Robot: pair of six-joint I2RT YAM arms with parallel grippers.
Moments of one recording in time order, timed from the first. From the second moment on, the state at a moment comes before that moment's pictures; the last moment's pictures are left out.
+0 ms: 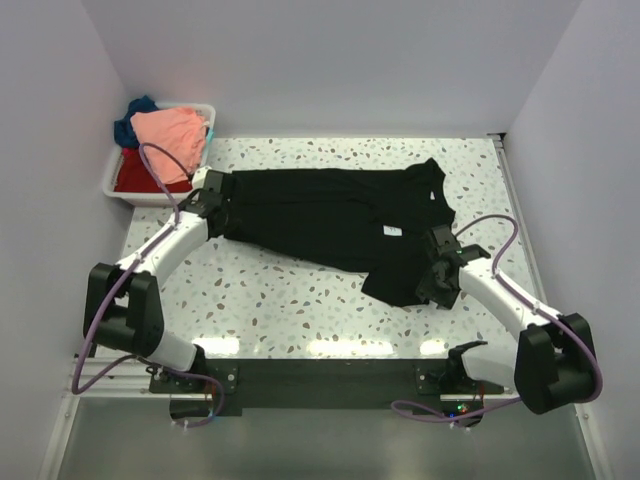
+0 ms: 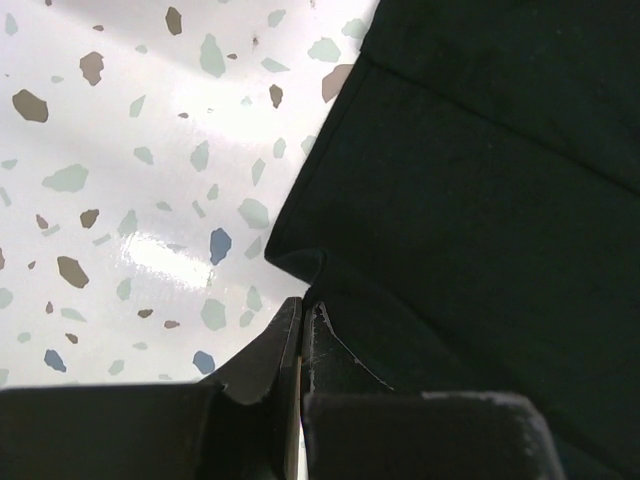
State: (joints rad) left arm -0.24 1.49 1.04 -0.50 -0.38 -0.64; right arm 0.29 1.21 0.69 -0.86 0.24 0.82
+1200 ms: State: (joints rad) left arm -0.16 1.60 1.16 -0.47 -0.32 -0.57; right arm 0.30 1.32 0.91 -0.73 0.30 0.77
